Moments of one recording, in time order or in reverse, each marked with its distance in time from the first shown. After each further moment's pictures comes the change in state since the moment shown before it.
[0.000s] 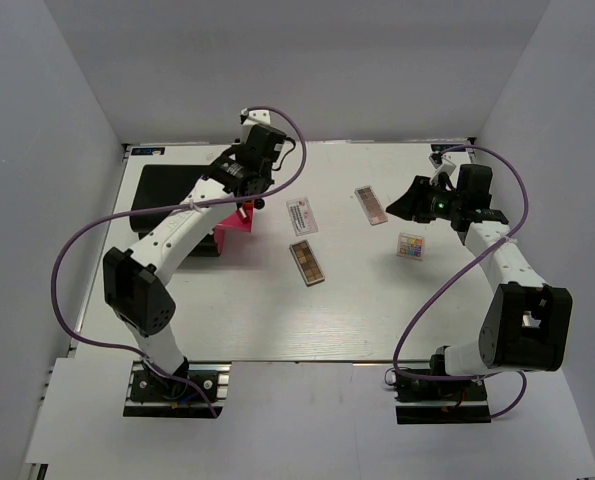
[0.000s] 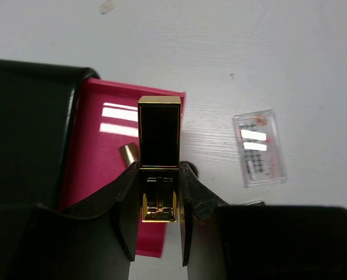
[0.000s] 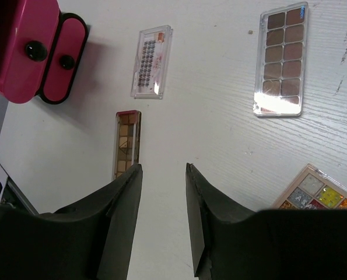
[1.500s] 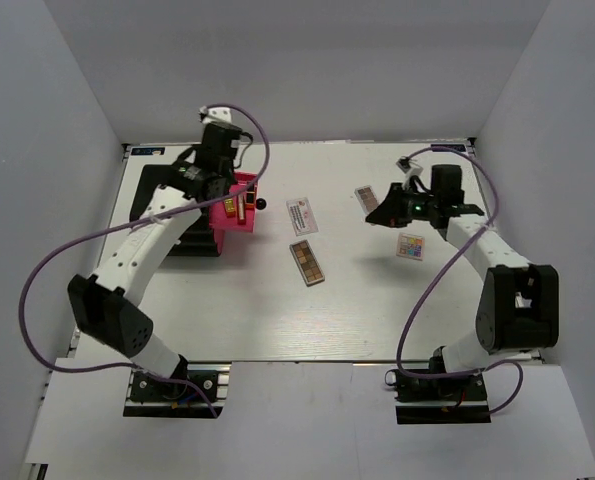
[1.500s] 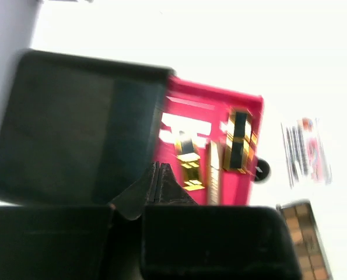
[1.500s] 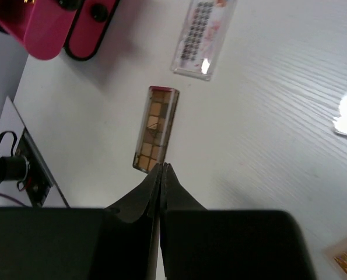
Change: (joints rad) left arm 0.147 -0.156 -0.124 -0.038 0.044 0.103; right arm 0.109 0.084 0.011 0.014 -0.091 -0.043
